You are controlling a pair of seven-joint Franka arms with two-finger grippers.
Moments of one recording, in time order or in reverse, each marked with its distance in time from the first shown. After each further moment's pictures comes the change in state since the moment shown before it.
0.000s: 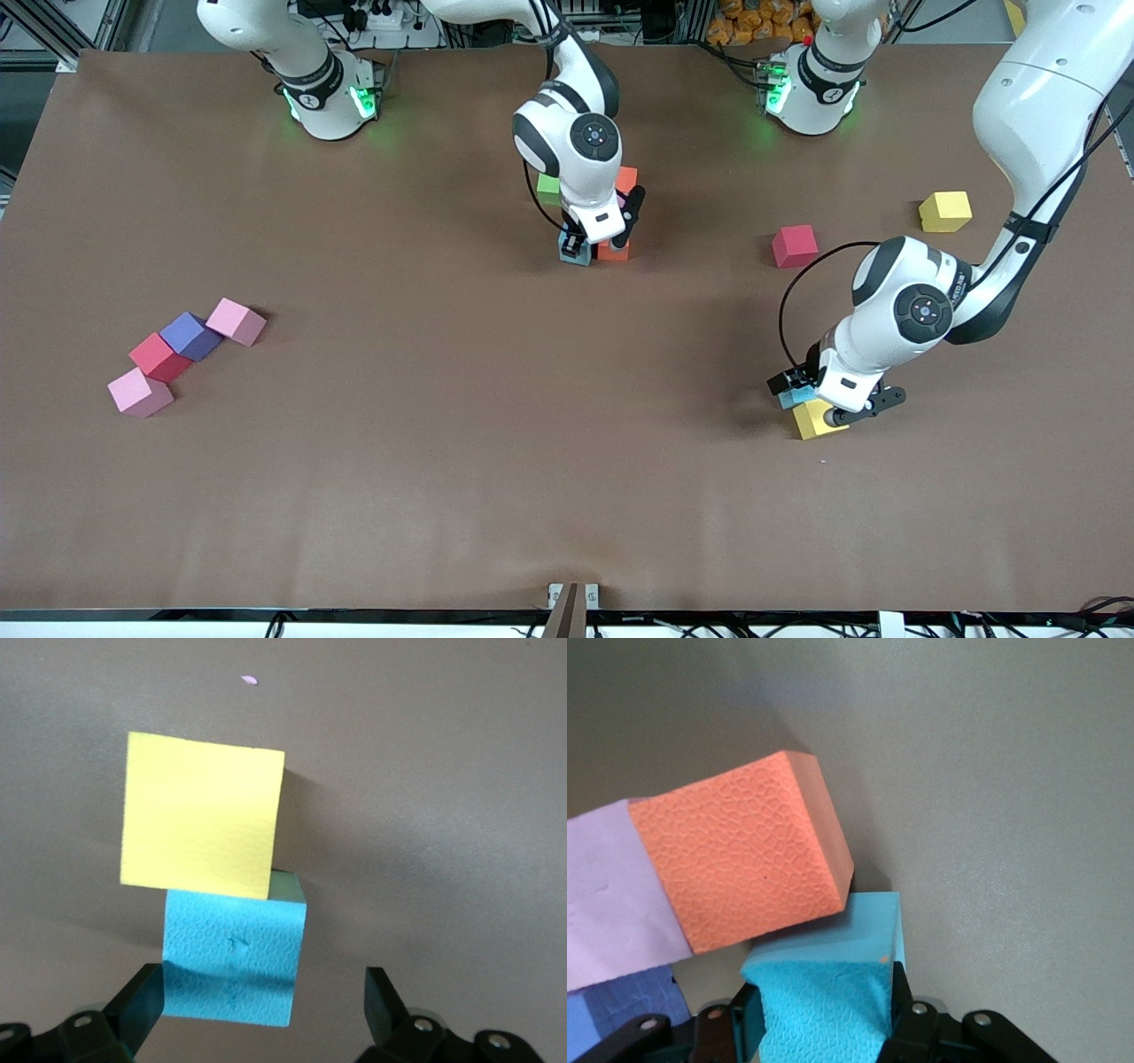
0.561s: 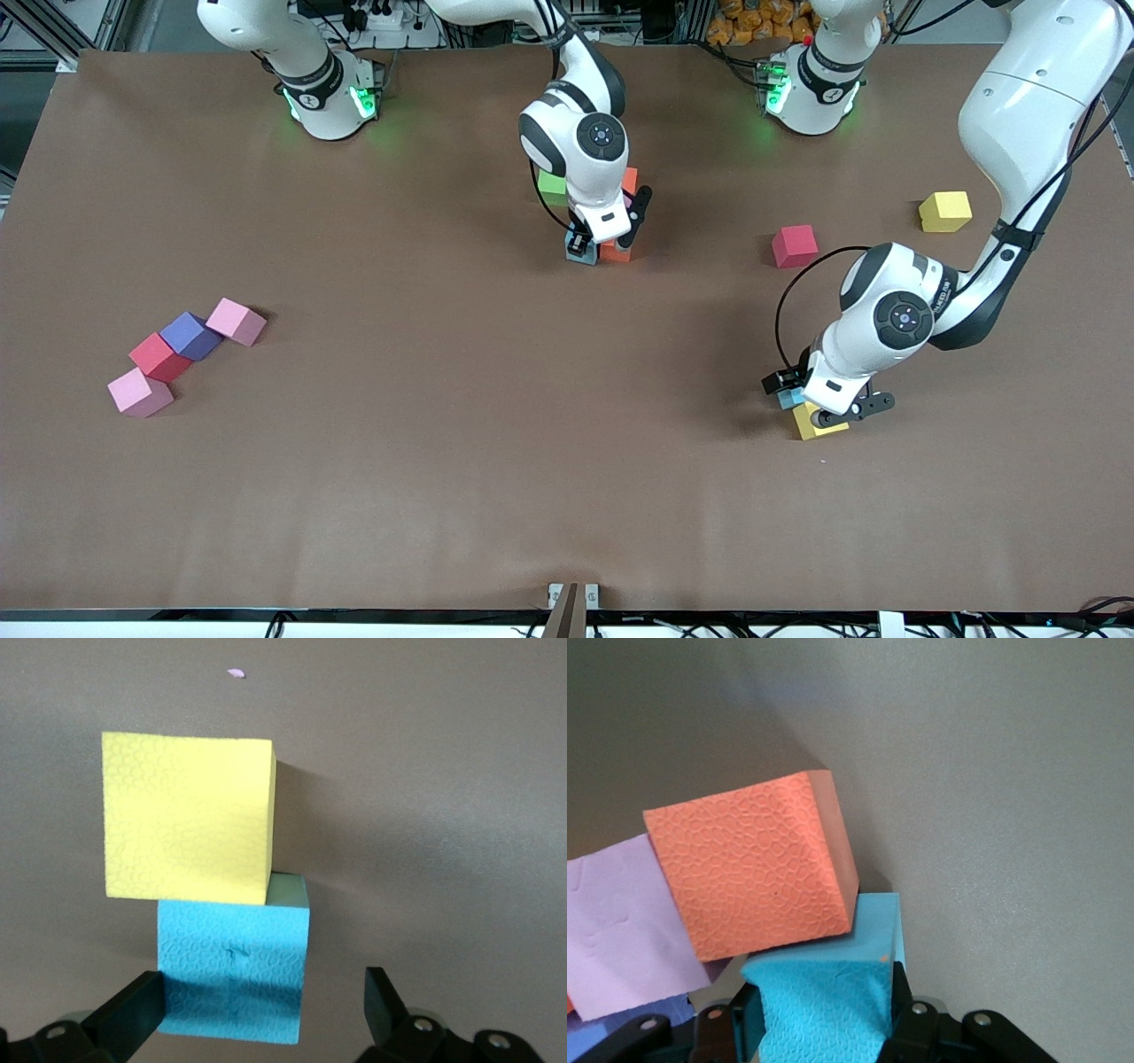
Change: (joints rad) left arm -0.065 0.004 0.060 0.019 0.010 -0.013 0.048; right arm 0.004 0.019 0.000 0.030 0.021 -0.008 0.015
